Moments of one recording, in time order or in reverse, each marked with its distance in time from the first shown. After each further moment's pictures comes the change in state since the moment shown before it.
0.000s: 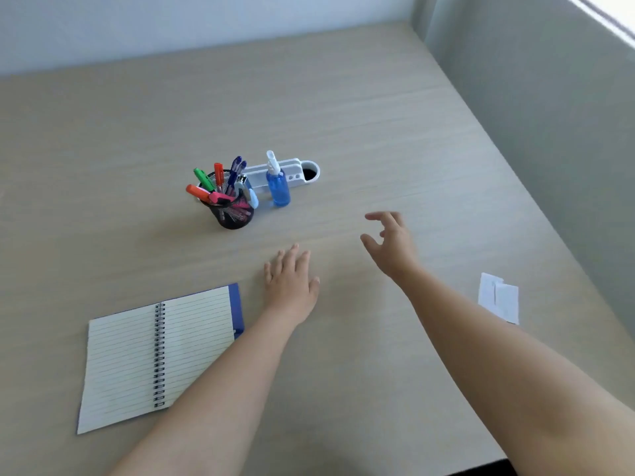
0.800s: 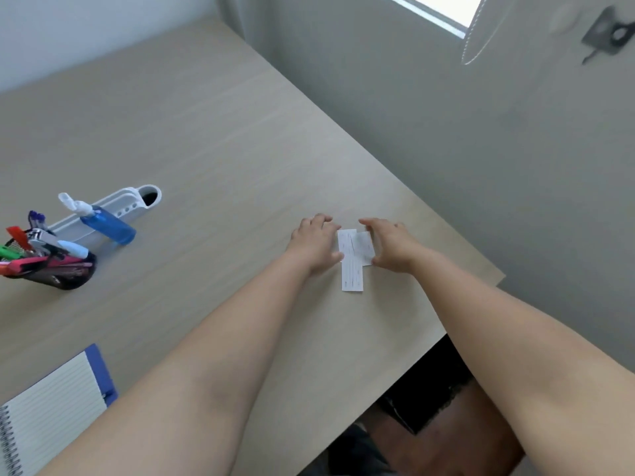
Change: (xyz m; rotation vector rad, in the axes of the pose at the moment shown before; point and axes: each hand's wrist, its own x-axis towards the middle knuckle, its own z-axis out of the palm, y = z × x) left_hand 0.022 0.275 0.029 0.134 -0.270 0.571; right_hand -0.085 0.189 -0.174 -0.320 -0.189 0.326
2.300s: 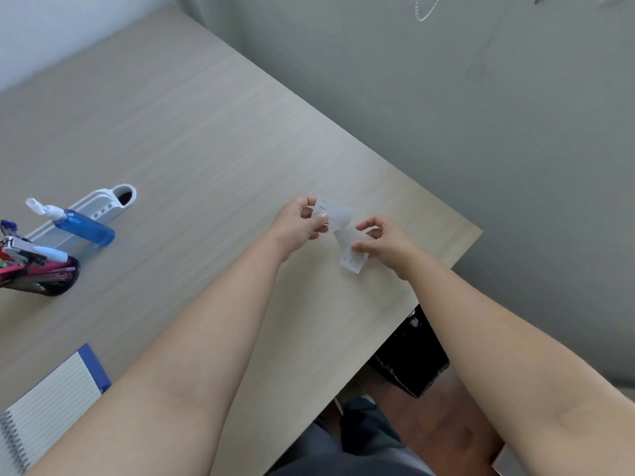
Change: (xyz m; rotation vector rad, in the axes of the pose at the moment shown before) left_hand -0.015 0.016 0.005 -1.023 -0.018 -0.077; right_hand -0.062 0.019 0.030 0.992 0.110 0.154
